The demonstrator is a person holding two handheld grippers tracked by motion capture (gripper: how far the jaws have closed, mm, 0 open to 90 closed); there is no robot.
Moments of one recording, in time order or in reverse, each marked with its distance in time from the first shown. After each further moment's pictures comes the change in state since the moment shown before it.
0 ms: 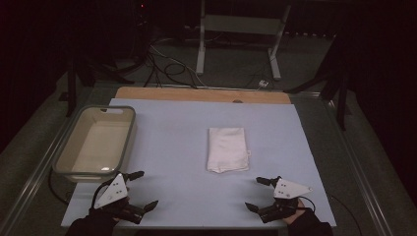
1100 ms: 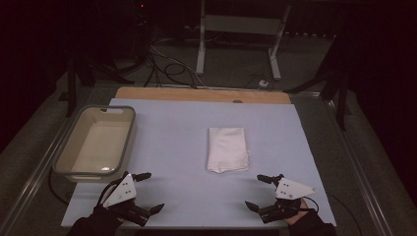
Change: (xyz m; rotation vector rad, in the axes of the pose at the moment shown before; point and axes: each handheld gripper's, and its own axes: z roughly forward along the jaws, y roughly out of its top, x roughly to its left) left arm -0.011 0.018 0.010 0.073 -0.044 0.031; right arm 0.011 0.027 -0.012 -0.027 -0.027 -0.031
